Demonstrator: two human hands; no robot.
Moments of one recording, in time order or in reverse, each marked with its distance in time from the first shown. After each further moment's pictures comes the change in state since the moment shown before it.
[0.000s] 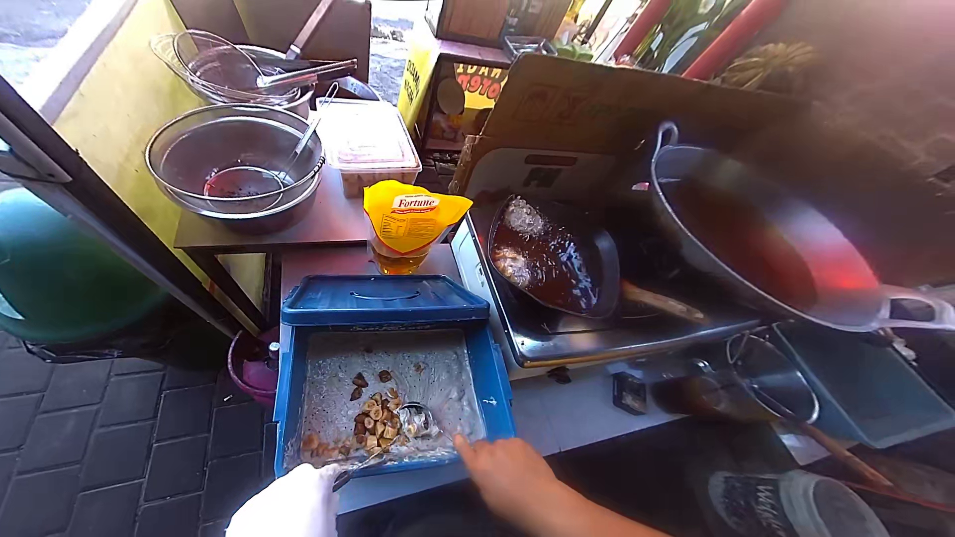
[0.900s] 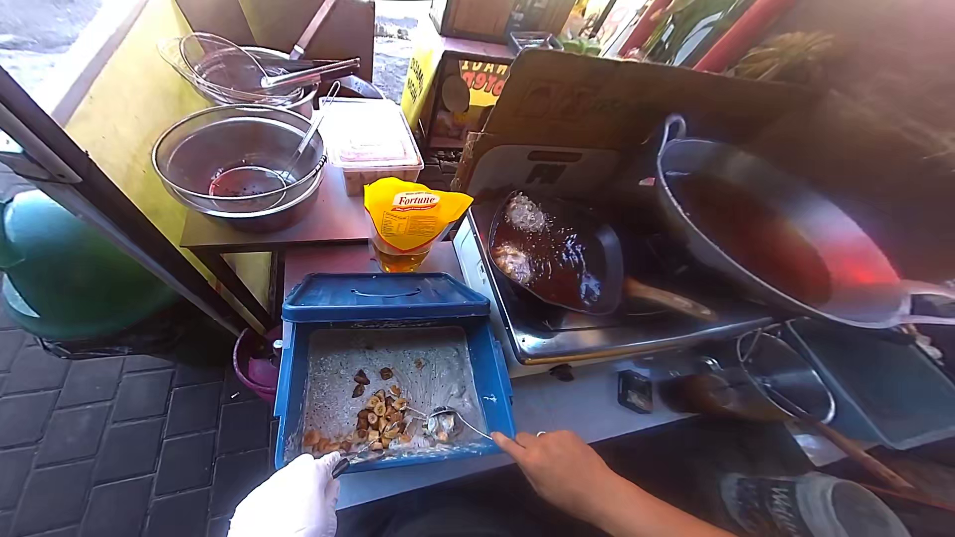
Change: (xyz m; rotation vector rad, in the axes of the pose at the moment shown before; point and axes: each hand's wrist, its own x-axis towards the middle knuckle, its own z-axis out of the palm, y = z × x) left_hand 0.010 -0.001 0.013 -0.012 0.015 -0.045; right_hand -0.015 0.087 0.061 -0.222 0.534 -0.209
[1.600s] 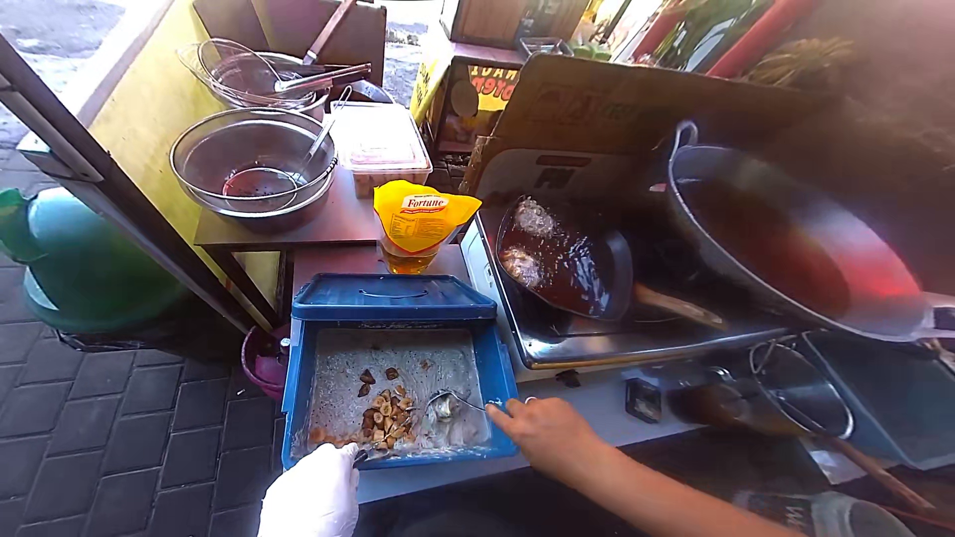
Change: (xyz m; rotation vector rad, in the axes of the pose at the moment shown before) left_hand -0.009 0.033 -0.022 -0.056 -0.056 -0.007; right_hand 0.050 0.007 -0.049 -0.009 -0.162 0.025
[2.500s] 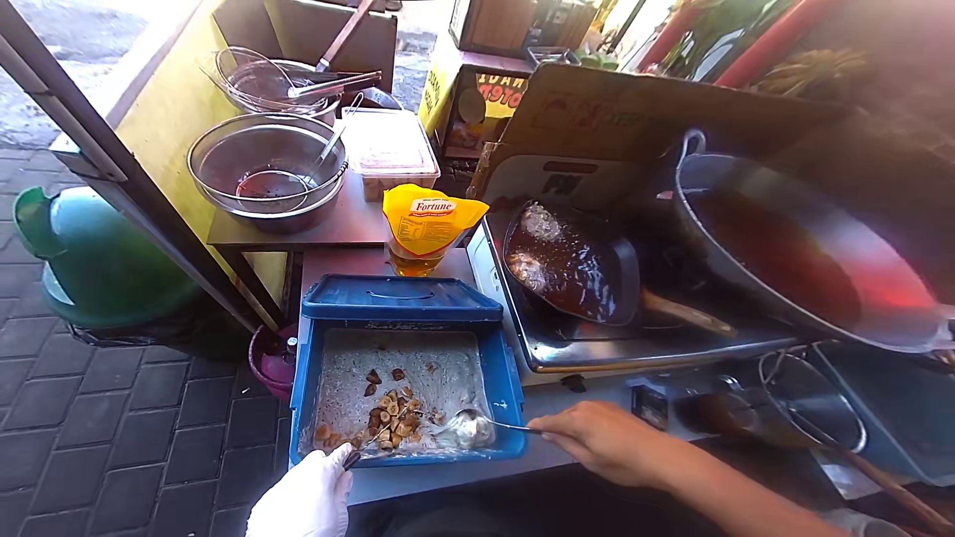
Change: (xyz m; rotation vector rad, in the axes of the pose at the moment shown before) left_hand 0.011 -0.043 0.045 -0.068 0.220 0.023; right_hand -0.036 0.061 -0.015 0.439 -0.224 -0.017
